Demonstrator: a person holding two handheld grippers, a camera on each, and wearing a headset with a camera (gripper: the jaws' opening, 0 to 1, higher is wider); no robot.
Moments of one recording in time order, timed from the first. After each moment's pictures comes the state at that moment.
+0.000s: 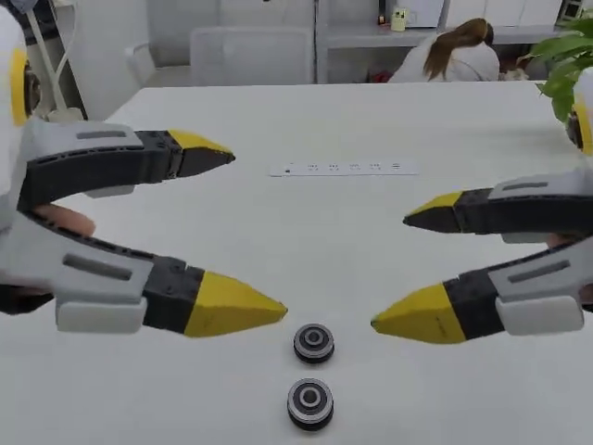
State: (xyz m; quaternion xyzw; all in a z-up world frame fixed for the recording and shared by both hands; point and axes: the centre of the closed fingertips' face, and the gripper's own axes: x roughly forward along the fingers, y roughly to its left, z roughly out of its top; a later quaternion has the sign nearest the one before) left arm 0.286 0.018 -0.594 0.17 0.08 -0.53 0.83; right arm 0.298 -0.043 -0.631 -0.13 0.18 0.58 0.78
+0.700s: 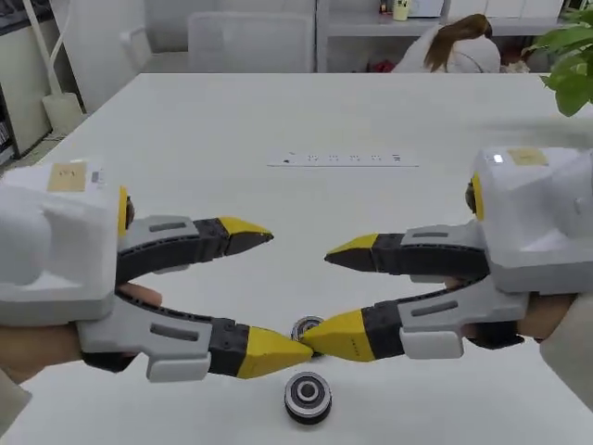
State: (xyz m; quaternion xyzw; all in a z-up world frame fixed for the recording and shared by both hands) left arm 0.292 0.004 -0.680 0.12 0.10 -0.56 0.82; right arm 0.293 0.003 -0.689 -0.07 0.15 0.64 0.75
